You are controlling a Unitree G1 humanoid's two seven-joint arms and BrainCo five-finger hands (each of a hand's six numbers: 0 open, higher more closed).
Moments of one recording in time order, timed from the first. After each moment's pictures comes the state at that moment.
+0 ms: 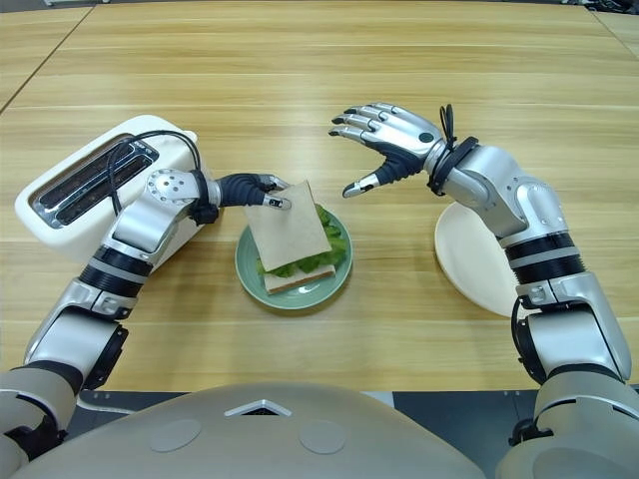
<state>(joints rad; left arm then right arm) -0.51 0.47 -0.37 0.16 -0.02 0.42 -0.87 -0.54 -0.75 0.26 0.21 -0.71 -0.61 0.22</state>
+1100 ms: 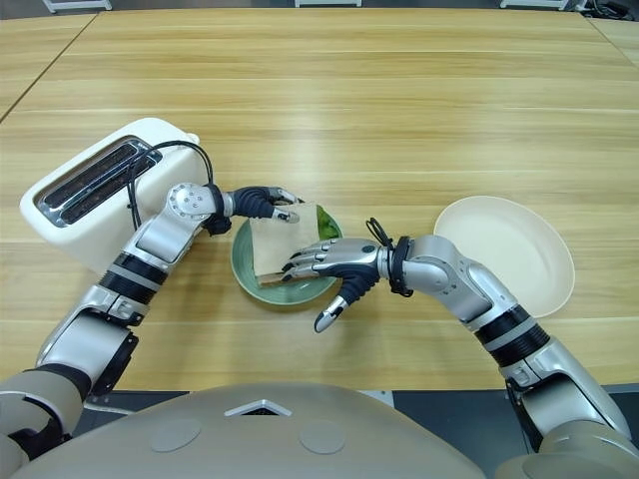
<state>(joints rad) -0.47 0.40 -0.36 0.27 0.08 0.20 -0.75 -0.19 -0.71 0.52 -0.10 -0.39 -0.58 0.68</state>
